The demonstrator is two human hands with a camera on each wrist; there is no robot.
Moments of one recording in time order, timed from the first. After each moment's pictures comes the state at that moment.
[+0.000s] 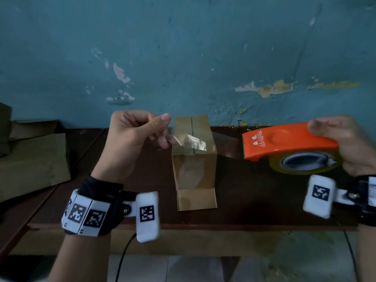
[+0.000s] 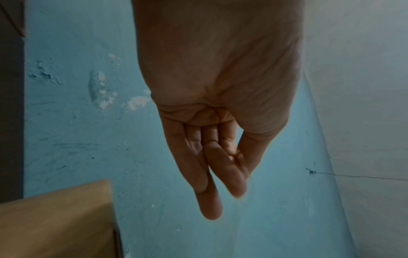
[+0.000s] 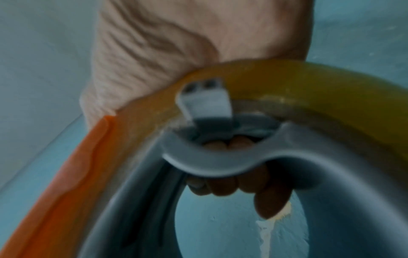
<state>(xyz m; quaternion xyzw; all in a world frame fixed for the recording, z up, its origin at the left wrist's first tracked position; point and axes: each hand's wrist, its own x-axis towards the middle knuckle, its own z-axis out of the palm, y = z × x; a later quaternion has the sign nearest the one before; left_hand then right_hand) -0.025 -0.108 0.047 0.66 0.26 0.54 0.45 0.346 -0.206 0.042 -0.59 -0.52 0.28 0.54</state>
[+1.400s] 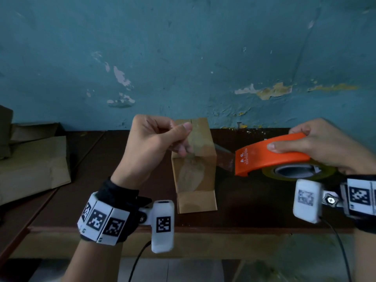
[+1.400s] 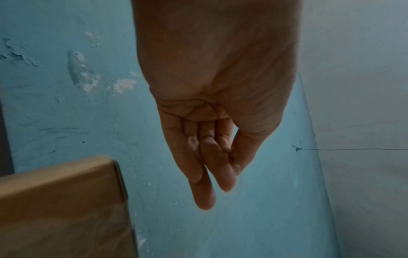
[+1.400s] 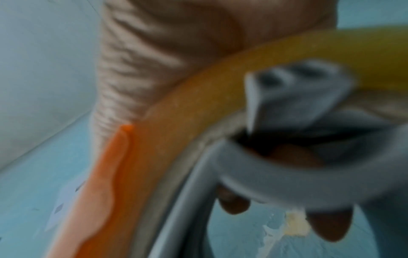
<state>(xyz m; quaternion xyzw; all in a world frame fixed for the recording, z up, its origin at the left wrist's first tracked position) 0.000 -0.119 0.048 0.69 0.26 0.51 0.45 0.304 -0.206 0.068 -0.73 -0.58 0.19 0.32</state>
